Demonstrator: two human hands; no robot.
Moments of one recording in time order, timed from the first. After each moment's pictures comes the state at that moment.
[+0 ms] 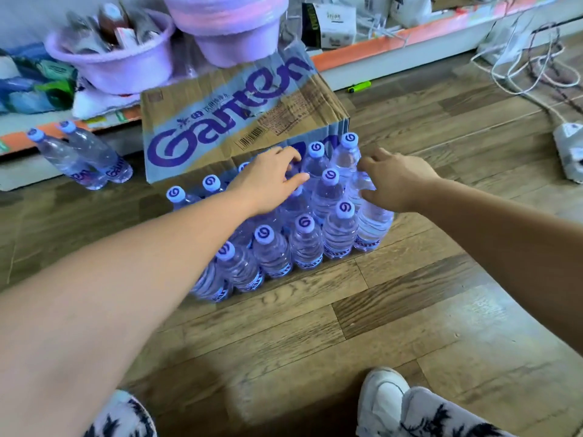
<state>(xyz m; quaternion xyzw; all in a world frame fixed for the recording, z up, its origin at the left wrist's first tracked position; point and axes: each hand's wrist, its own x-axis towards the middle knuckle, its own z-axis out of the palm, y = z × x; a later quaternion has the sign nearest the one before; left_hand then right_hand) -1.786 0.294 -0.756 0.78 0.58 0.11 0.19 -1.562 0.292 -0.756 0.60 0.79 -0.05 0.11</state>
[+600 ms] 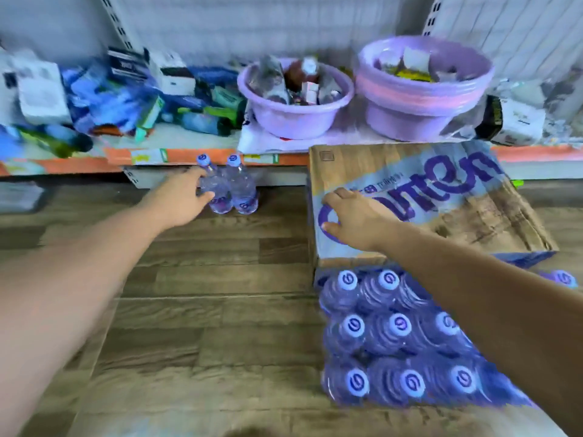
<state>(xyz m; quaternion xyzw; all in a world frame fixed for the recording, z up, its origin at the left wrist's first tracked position) -2.210 0.340 -0.718 0.57 0.81 0.07 0.12 -1.933 0.408 -0.735 0.44 0.89 -0.12 0.06</state>
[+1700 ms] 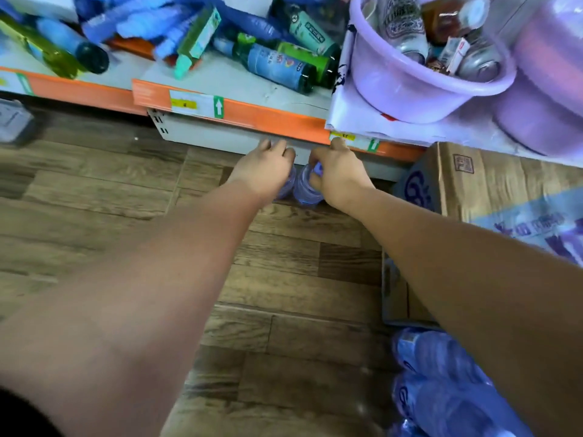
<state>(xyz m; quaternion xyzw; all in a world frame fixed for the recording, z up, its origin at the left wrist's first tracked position) -2.315 0.434 -0.841 0.68 0.73 -0.03 0.03 -2.184 0.494 -0.828 0.47 0.86 -0.17 -0.02</state>
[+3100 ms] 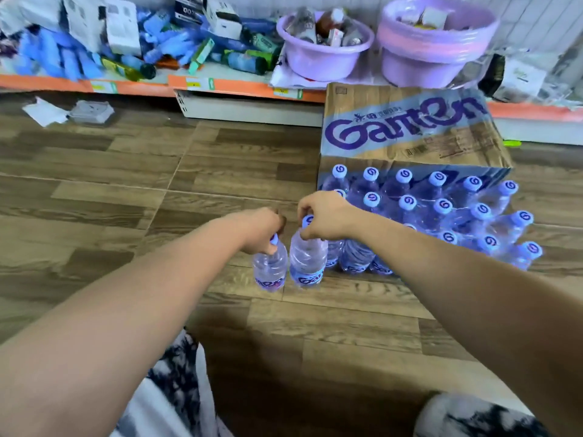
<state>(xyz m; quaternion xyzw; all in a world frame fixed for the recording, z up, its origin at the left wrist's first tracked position) -2.016 0.106 -0.737 0.68 0.67 -0.18 0.21 -1.877 0.174 -0.721 0.35 0.90 -0.26 0.07</state>
